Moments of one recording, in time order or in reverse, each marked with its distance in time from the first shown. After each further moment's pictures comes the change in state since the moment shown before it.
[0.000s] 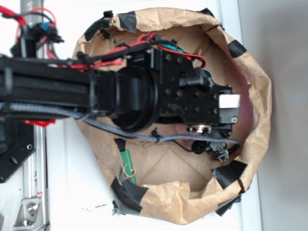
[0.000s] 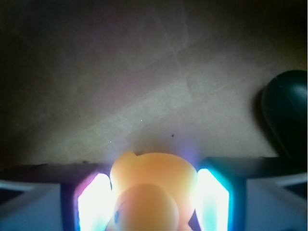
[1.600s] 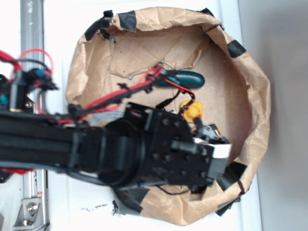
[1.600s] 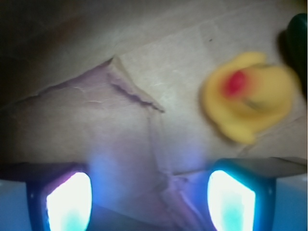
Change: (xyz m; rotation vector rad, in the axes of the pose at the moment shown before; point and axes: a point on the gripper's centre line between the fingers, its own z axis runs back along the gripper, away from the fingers) arm -0.035 -0.005 0.006 0.117 0.050 0.005
